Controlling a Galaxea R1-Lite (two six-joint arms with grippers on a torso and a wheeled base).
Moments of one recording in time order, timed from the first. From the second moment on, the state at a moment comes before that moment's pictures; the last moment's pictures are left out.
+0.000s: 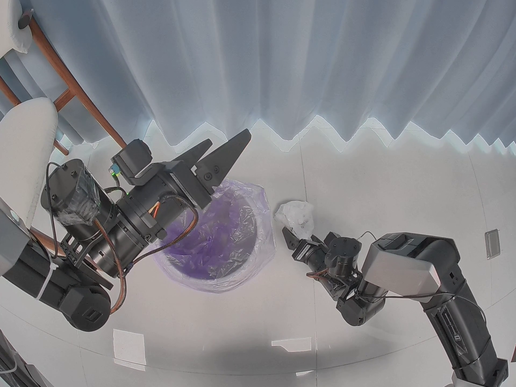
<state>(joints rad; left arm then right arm) -0.55 1.80 -0.63 -1.54 -0.19 -0.47 0.53 2.72 -1.18 -1.45 -0.16 0.60</state>
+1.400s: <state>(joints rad) -0.48 1.99 -0.60 -1.54 -0.16 -0.70 0.42 2.48 -1.02 -1.55 0.06 1.22</state>
